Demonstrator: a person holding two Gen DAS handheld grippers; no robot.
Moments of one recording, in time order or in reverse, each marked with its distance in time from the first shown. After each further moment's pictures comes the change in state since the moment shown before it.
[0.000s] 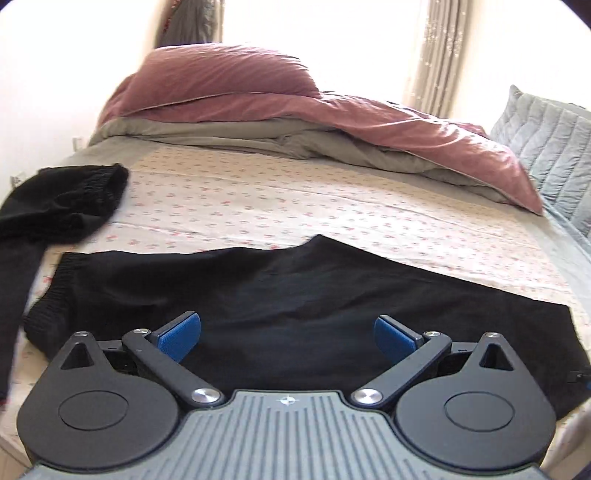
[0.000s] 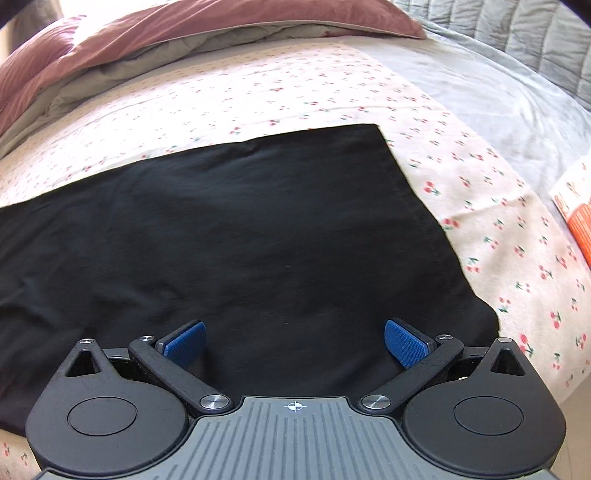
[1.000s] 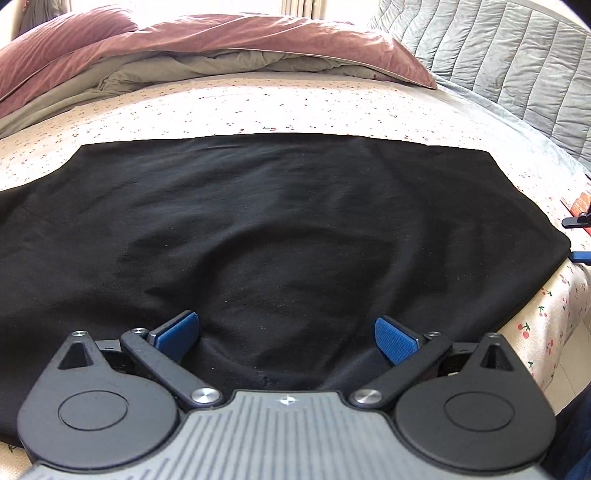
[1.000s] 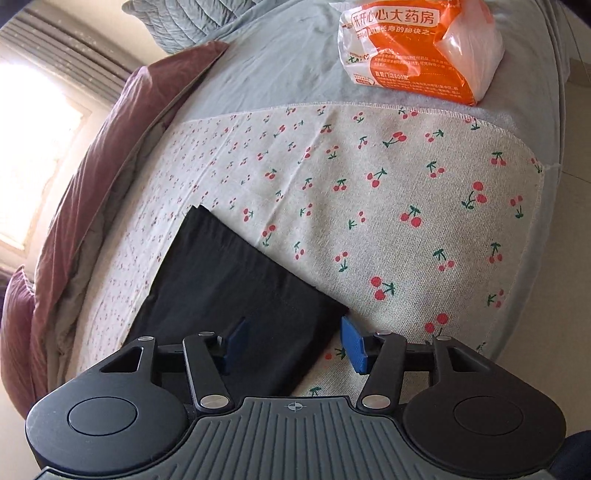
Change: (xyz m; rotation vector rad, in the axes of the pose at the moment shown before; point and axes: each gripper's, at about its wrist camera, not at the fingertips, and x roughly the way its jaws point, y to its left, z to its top) left arm 0.103 -0.156 -0.107 0.305 0.171 -0.215; right arm -0.025 -0.144 -0.035 0.784 -0.077 0.211
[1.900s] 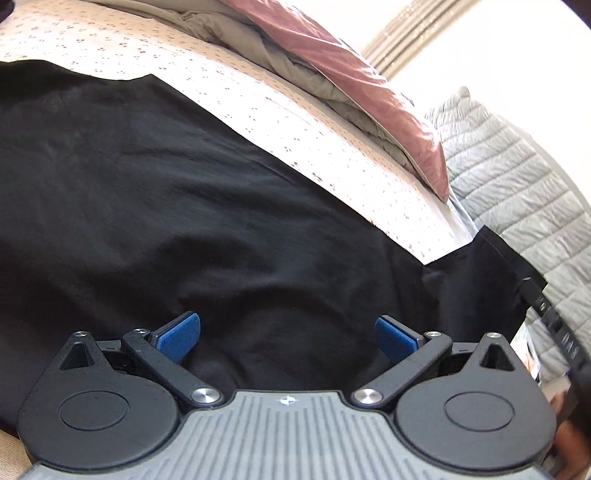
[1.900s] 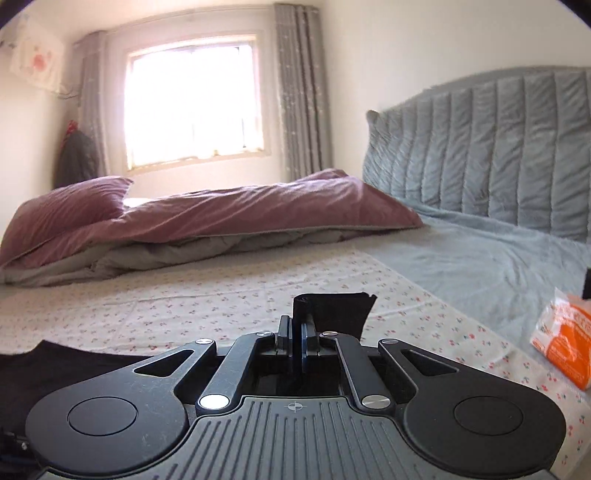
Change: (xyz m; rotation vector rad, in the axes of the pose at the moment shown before) left arm -0.004 0.087 0.009 -0.564 -0.071 -0.236; right arm -0.044 0.188 -0.180 -1.078 -0.544 0.201
